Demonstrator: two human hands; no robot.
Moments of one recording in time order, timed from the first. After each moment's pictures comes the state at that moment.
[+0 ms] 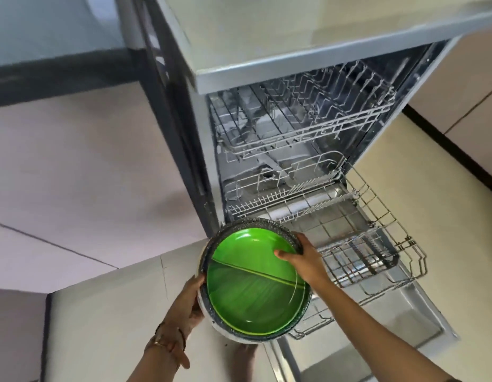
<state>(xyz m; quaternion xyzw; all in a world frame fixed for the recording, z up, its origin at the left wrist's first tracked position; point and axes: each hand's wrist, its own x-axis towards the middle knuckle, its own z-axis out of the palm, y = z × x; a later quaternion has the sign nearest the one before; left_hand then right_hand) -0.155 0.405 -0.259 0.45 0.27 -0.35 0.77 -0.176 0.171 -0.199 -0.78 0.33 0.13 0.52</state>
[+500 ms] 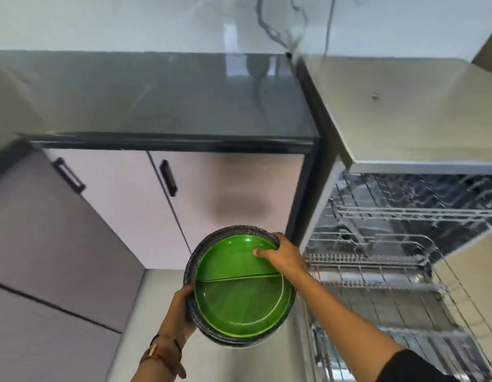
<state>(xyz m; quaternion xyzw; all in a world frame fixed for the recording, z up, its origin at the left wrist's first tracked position) -0.194 0.580 -0.136 0.44 0.31 -0.12 0.83 -0.101 0.383 -0.092 -0.87 0.12 0.21 0.42</state>
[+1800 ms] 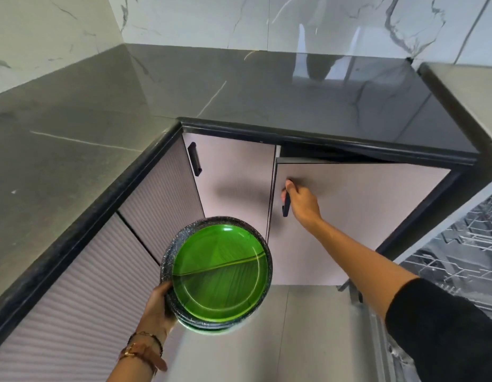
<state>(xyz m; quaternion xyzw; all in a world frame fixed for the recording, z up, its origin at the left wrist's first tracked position) -0.265 0.831 -0.129 0.35 0.40 0.05 0.85 -0.042 0.618 -0.048 -0.86 -0.04 0.06 0.51</state>
